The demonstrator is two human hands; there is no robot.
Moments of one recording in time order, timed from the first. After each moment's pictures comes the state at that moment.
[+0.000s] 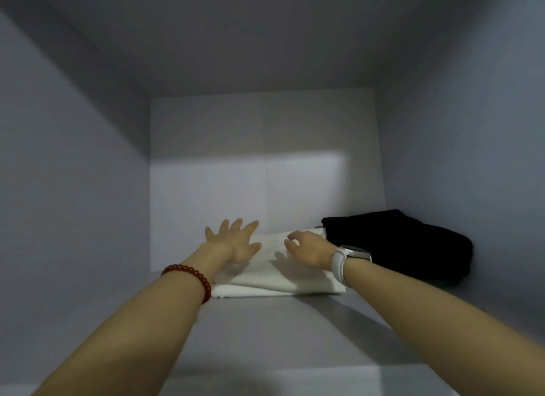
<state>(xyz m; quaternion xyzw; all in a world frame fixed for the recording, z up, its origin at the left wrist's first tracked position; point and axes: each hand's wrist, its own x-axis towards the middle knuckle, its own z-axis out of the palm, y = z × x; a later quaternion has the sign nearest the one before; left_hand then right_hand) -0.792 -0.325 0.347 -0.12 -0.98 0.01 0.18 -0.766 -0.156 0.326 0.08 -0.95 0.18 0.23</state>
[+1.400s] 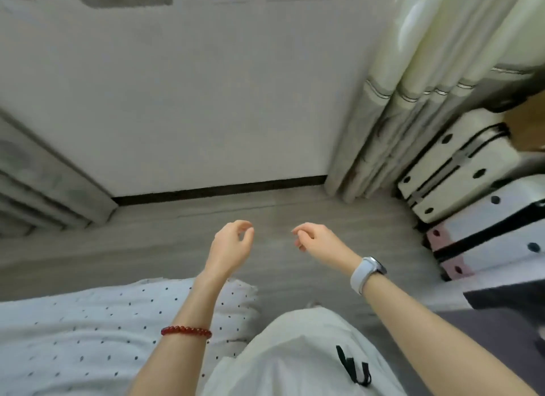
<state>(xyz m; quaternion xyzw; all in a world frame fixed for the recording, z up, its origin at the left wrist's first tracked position) 0.181 -0.771 -0.200 0.61 -0.68 -0.39 0.14 -0.007 -0.722 -0.200 0.50 -0.70 0.20 -0.47</state>
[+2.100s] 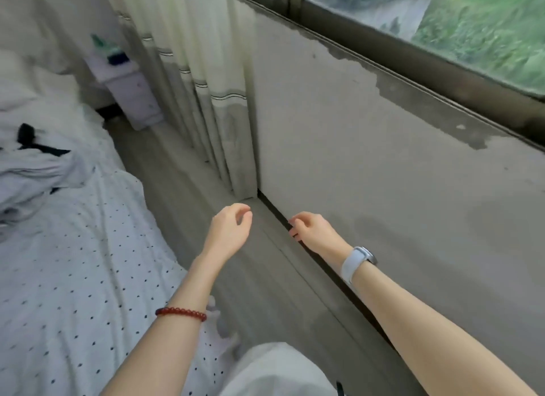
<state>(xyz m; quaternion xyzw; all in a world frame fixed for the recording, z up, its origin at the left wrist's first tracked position) 0.387 -1.039 -0.165 0.87 -0.29 -0.21 0.35 0.252 -1.168 -0.172 0.79 -0.38 -0.02 -0.48</state>
